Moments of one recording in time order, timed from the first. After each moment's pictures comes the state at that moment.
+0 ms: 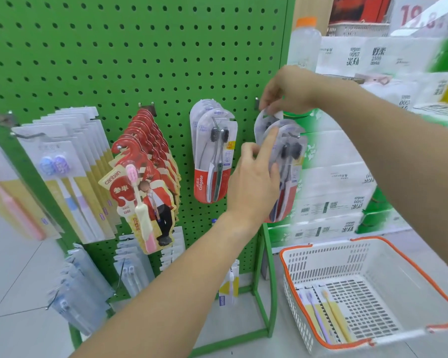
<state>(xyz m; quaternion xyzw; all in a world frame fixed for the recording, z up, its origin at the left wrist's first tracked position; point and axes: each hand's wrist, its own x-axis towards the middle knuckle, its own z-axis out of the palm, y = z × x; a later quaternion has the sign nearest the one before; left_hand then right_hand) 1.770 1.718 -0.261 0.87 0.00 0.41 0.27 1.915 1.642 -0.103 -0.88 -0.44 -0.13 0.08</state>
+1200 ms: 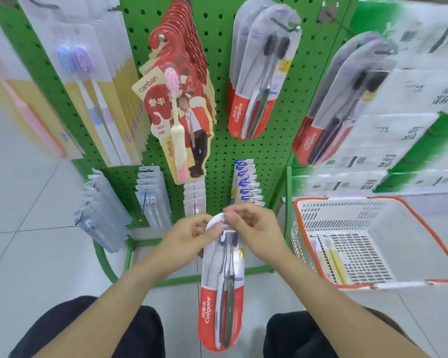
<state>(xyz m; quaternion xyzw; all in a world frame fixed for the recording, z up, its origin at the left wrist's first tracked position) 1.594 1.834 -0.414 0.75 0.14 -0.01 0.64 1.707 1.683 -0.438 -0.71 -0.29 0.15 0.63</state>
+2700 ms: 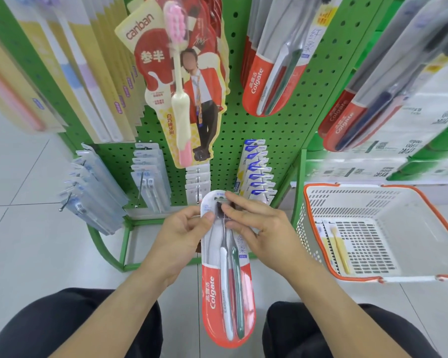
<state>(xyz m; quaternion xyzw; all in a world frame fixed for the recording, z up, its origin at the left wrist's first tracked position) 1.596 1.832 -0.437 0.60 0.25 0.05 0.76 1.716 1.681 -0.468 -0.73 -0.51 -0.05 0.45</state>
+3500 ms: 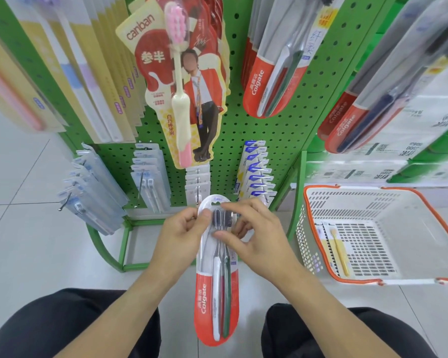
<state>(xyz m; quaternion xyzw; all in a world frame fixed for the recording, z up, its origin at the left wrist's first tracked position) 1.599 1.828 -0.450 0.69 0.27 0.14 0.65 1.698 1.685 -0.463 -0.78 -0.42 0.04 0.47</state>
